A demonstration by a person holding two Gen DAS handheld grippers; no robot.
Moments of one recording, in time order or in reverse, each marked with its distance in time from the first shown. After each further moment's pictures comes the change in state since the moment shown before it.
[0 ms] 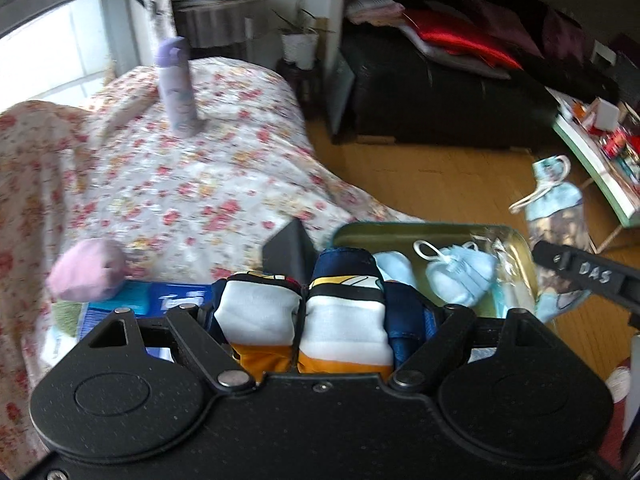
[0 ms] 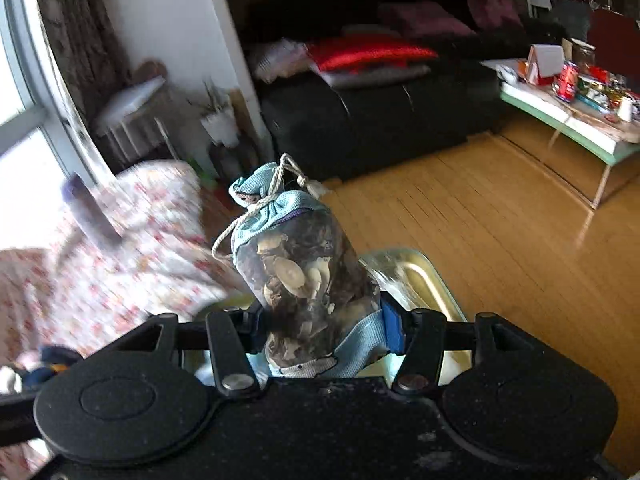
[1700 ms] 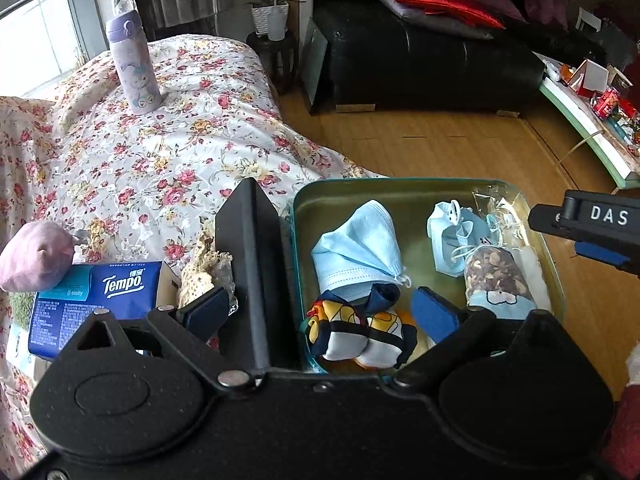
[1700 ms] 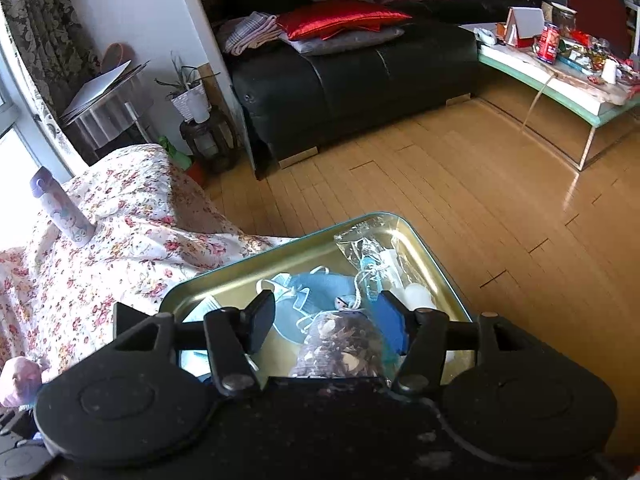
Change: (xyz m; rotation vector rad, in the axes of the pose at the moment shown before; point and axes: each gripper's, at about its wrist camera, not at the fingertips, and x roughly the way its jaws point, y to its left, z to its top) left arm 0.035 -0.023 -0.021 0.054 0.056 -0.024; right arm 0.022 -0.017 -0.001 0.071 0.084 -0.034
